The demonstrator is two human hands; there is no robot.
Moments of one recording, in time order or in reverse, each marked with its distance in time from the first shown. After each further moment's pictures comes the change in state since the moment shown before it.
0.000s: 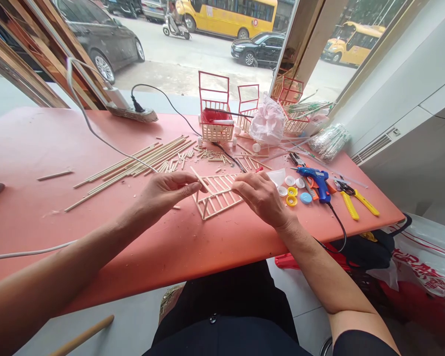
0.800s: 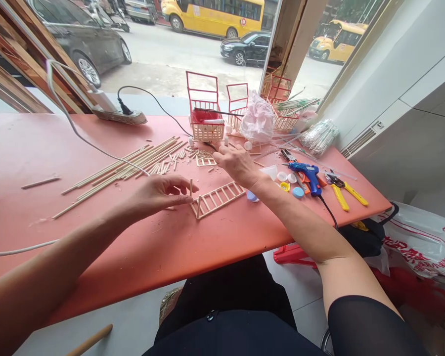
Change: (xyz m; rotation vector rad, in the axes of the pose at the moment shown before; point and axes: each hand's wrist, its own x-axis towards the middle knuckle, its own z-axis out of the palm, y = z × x) left_hand 0.014 -0.032 -0.014 0.061 -0.218 -0.094; right_hand 0.073 0.038 0.039 -0.330 -0.481 0.148
